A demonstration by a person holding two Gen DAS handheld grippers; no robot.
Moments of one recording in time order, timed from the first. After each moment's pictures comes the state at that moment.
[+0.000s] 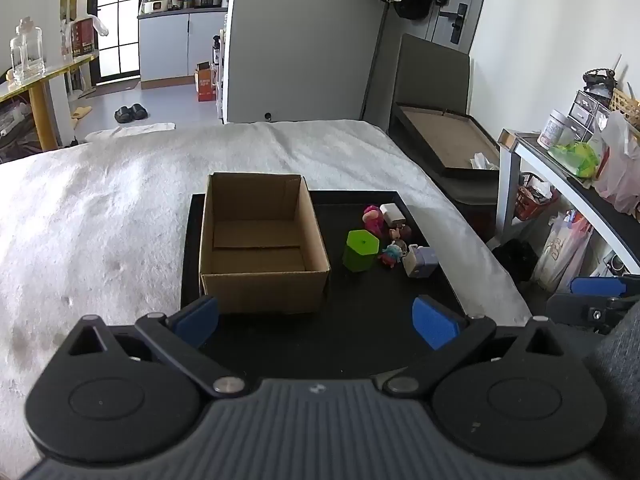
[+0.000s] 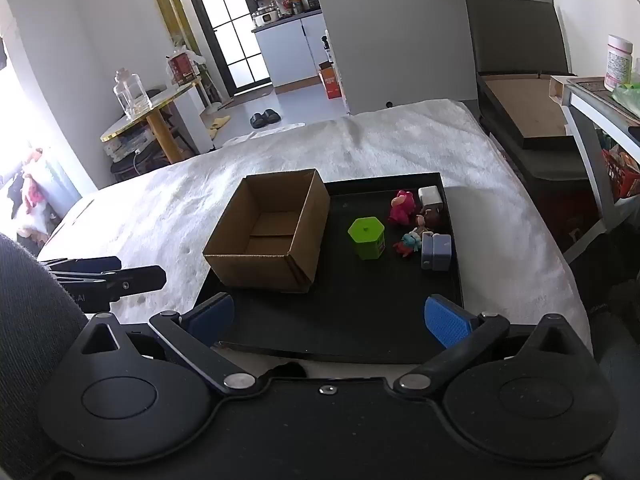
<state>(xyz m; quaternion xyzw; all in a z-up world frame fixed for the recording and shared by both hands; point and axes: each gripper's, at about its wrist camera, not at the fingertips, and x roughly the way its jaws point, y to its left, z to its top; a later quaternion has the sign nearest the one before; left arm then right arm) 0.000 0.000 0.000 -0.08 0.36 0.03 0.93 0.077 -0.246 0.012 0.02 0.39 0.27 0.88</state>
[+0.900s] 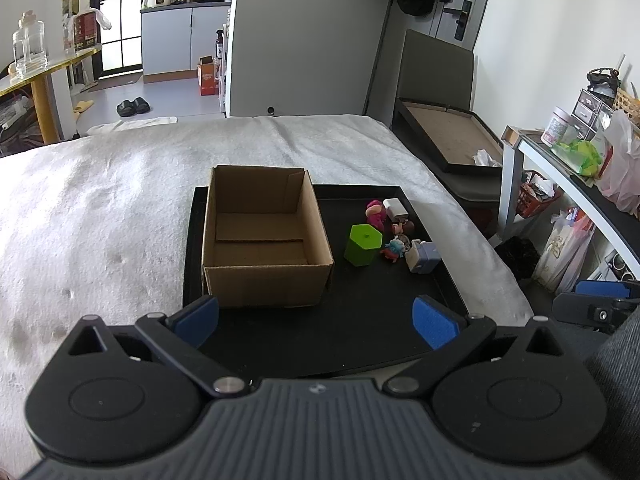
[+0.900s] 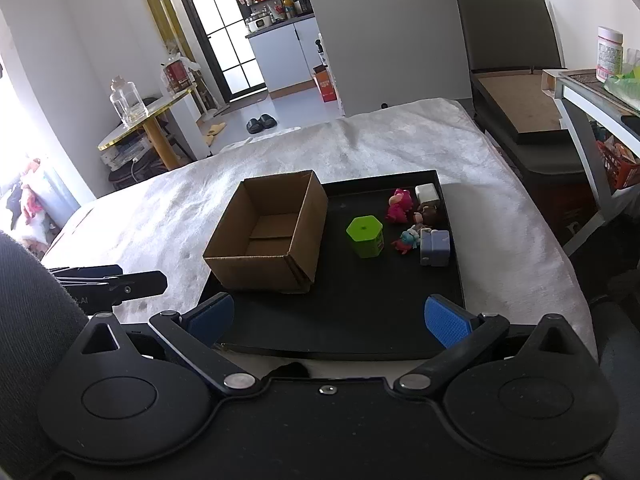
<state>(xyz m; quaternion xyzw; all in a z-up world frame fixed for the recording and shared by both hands) 0.001 0.003 -0.004 -0.08 0.37 0.03 0.92 0.073 -0.248 0.012 0.03 0.38 0.27 0.88</state>
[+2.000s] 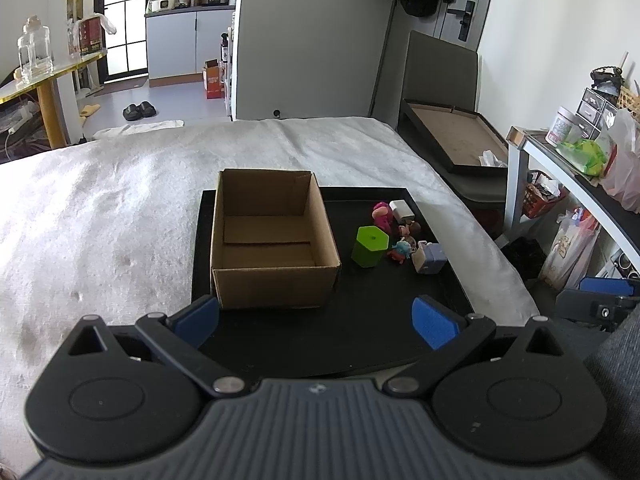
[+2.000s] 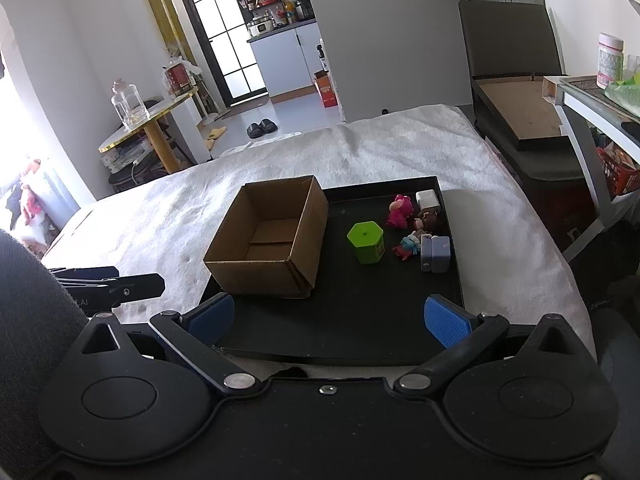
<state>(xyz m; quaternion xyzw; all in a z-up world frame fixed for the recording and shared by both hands) -0.004 0.004 0.000 -0.08 0.37 0.04 0.93 0.074 -0.246 0.016 0.03 0.37 0.27 0.89</state>
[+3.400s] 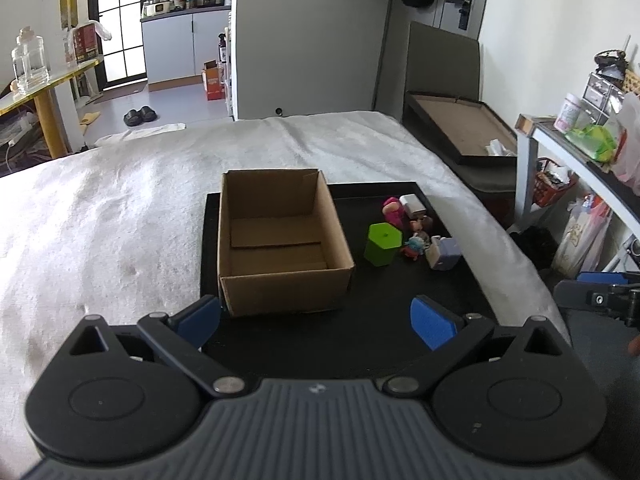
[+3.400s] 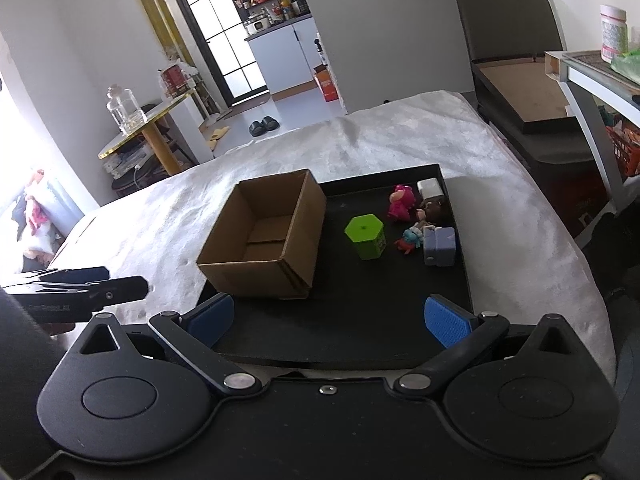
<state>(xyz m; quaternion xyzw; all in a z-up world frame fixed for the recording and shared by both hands) 0.013 0.007 -0.009 -0.05 0.38 0.05 0.92 0.095 -0.253 -0.011 0.06 0.38 0.28 0.88</state>
